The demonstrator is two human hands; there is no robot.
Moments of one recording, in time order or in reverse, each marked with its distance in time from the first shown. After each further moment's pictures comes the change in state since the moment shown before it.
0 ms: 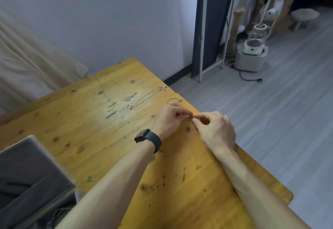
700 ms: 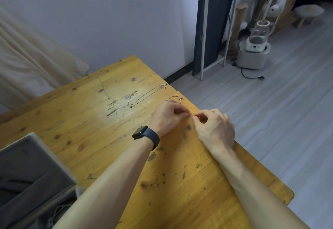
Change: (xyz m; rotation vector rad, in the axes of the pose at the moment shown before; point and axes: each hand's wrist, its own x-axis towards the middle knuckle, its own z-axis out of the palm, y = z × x) left_hand 0.001 -0.002 -0.005 0.010 0.040 -0.037; right_hand -0.004 -0.007 0.004 -0.063 0.057 -0.026
